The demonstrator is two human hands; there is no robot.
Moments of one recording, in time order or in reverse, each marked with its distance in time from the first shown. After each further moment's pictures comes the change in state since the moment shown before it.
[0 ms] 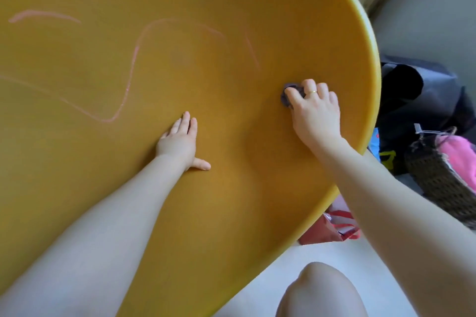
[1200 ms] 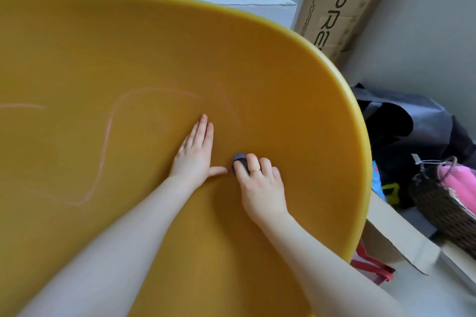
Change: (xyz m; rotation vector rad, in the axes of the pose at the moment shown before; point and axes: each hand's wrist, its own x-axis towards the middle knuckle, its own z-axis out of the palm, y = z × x) left_hand 0.080 0.052 -0.060 -0.075 0.372 0.277; right_hand -0.009 -0.067 0.043 0.116 0.080 -0.010
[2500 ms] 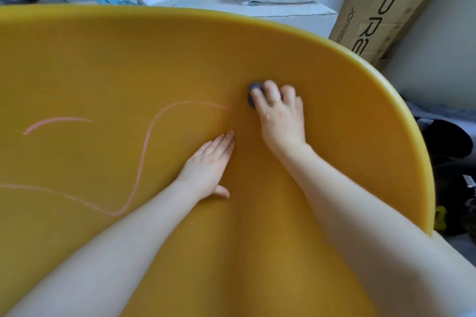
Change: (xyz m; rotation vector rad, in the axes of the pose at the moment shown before) left_hand 0.001 -0.050 -0.025 0.288 -0.106 0.222; right_hand 0.155 0.012 0.012 -0.002 0.277 -0.006
